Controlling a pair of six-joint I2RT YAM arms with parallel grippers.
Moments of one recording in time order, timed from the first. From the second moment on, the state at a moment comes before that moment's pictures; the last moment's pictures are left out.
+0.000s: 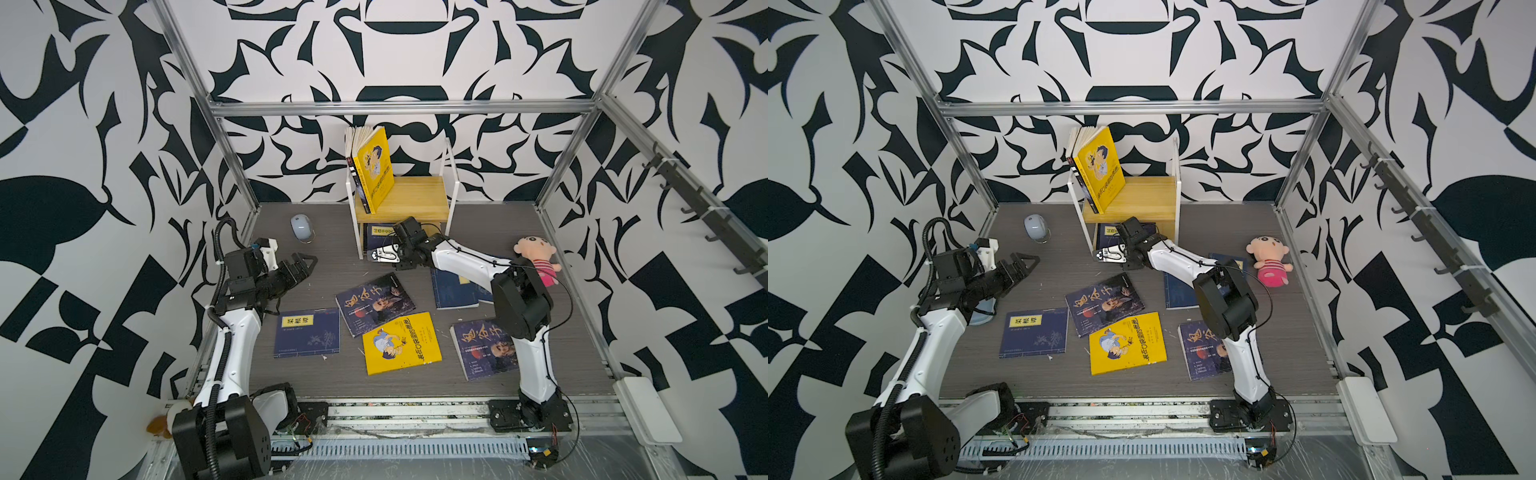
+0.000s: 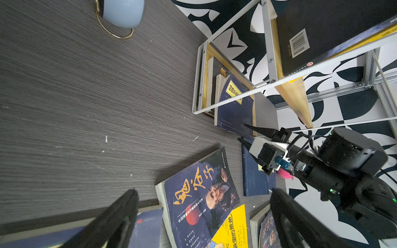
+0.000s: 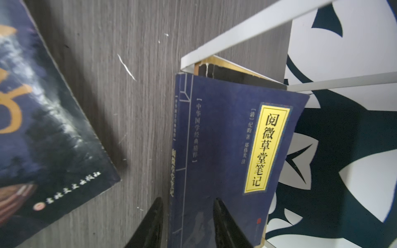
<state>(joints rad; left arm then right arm) 0.21 1.08 0.78 -0.38 0.68 -0.48 0.65 2.10 1.65 -0.42 0.02 -1.10</state>
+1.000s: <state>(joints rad) 0.22 1.08 0.78 -0.38 0.68 -0.48 0.62 2.17 1.70 -0.42 0.05 -1.07</state>
